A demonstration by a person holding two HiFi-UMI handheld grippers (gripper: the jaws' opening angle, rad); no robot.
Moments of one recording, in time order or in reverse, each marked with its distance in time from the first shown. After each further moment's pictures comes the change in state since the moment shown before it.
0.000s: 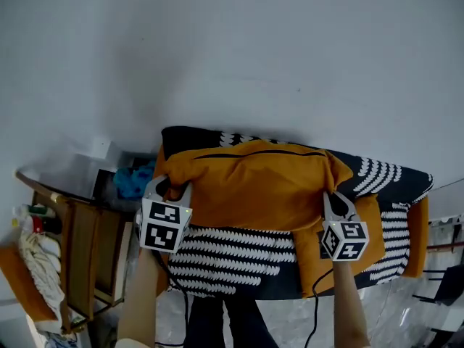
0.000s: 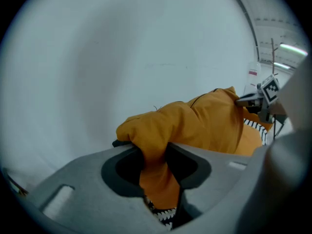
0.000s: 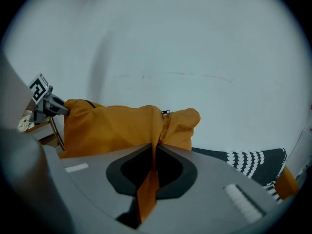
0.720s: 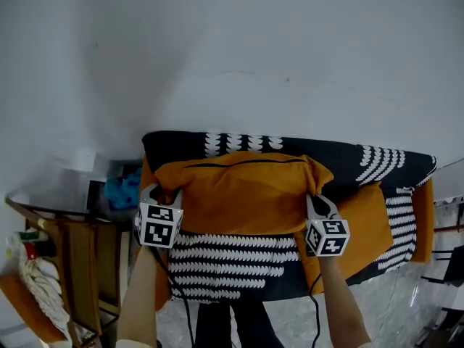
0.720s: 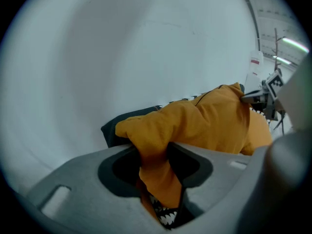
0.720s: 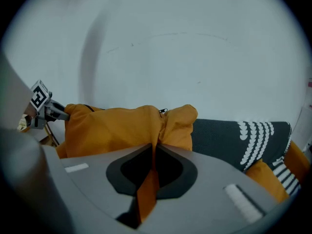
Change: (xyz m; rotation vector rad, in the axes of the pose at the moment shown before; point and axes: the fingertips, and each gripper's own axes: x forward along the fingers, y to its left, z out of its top) left arm 0.098 0.012 -0.066 0.030 0.116 -0.017; right arm 0.067 -0.002 -0.092 0.118 0.091 -0.014
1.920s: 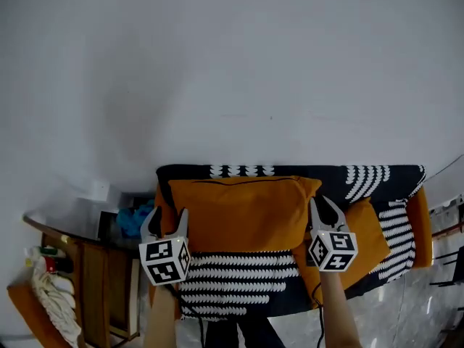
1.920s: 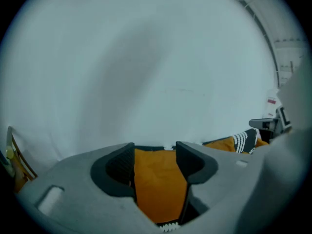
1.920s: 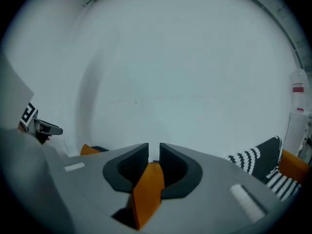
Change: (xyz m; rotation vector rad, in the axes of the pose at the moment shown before) left arm -0.138 0.002 0.080 -0.306 -0.325 0.142; right arm -0.105 0.020 0.134 0.046 -0.290 -0.066
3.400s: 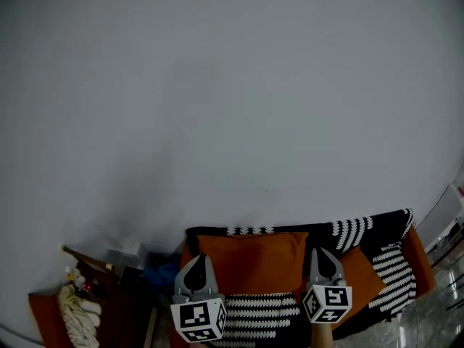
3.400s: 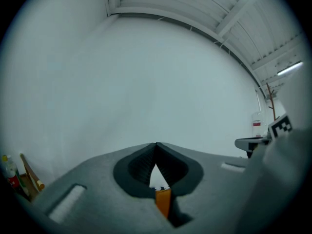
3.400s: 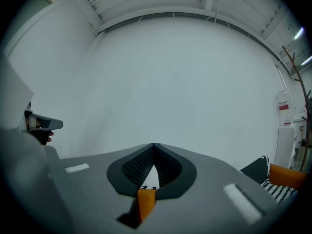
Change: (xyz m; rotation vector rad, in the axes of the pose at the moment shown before) left arm -0.267 -0.089 0.152 0.035 -0.439 -0.060; right arm -0.224 0.075 0.150 0.012 -0.294 -0.039
